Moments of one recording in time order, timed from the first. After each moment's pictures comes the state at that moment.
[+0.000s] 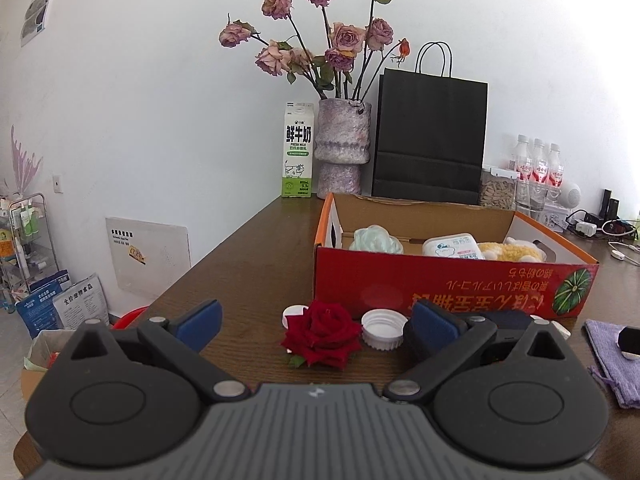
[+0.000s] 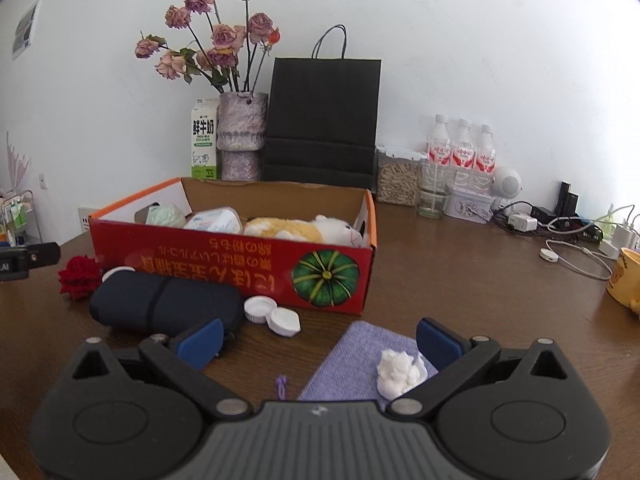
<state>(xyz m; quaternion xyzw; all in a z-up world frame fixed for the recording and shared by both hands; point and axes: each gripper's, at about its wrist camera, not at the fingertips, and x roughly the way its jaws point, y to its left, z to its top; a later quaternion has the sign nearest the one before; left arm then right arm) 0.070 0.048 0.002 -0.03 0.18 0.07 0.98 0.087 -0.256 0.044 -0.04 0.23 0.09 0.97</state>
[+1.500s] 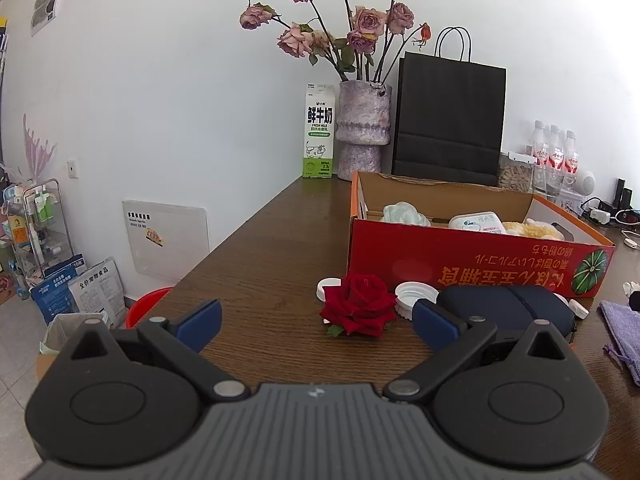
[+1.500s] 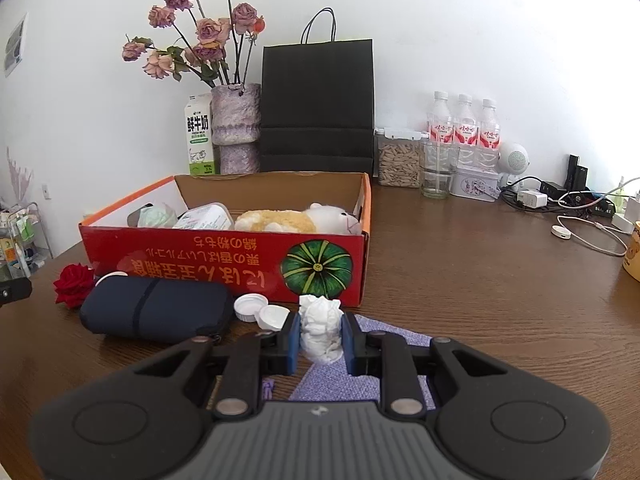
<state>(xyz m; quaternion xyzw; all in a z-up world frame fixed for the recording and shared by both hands) 0.062 0.066 -0.003 -0.03 0.20 0.09 0.97 0.112 -0.267 0.042 -0.01 0.24 0.11 0.96</state>
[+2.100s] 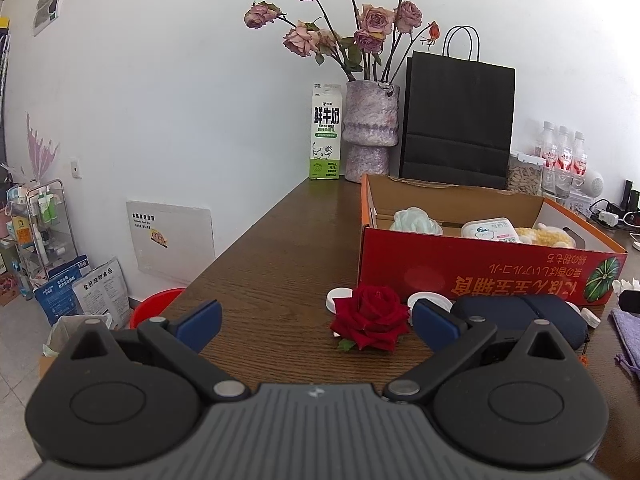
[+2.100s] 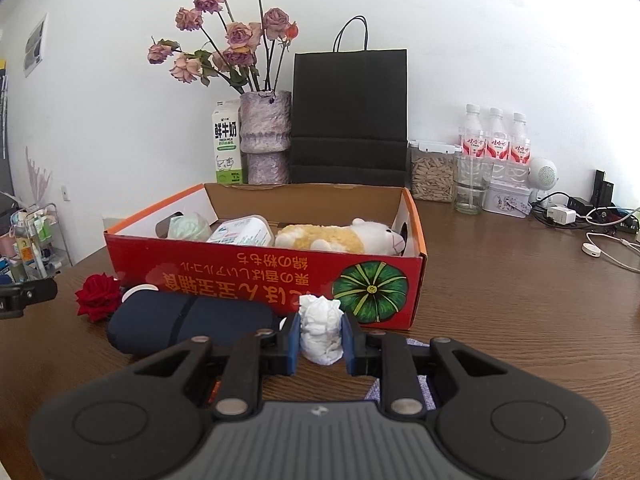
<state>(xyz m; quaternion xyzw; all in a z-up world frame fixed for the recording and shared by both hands) 0.076 0.074 -0.001 -0.03 0.20 0.10 0.97 0.121 -0.236 0.043 -0.02 0.23 0.14 0.96</state>
